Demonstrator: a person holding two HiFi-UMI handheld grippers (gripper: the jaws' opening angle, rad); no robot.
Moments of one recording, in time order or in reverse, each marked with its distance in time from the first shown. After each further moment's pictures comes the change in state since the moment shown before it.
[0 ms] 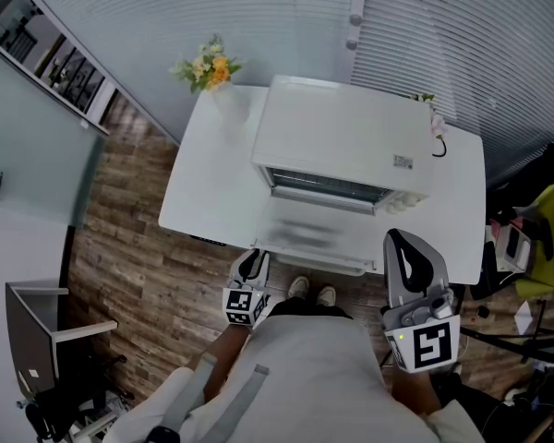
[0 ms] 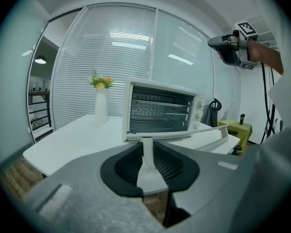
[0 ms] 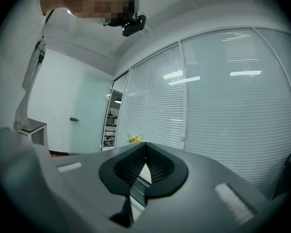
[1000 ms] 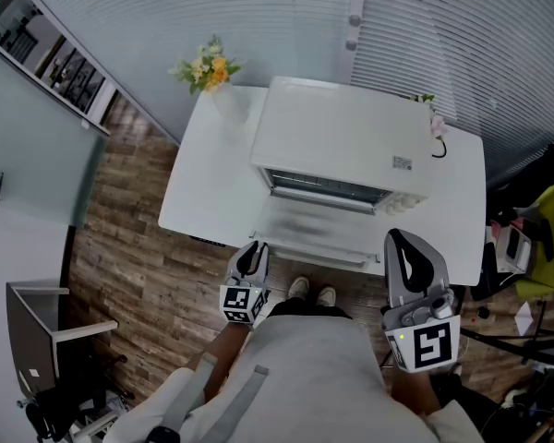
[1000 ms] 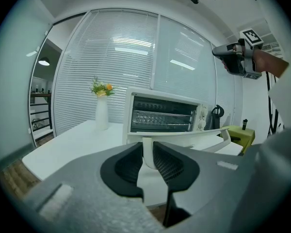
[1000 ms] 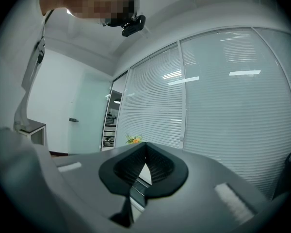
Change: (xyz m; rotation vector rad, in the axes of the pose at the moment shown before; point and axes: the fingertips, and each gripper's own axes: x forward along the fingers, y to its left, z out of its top) left arm 0.004 0.000 0.038 -0.024 -0.070 0.011; right arm 0.000 -0.005 0.000 0.006 -0.007 -0.006
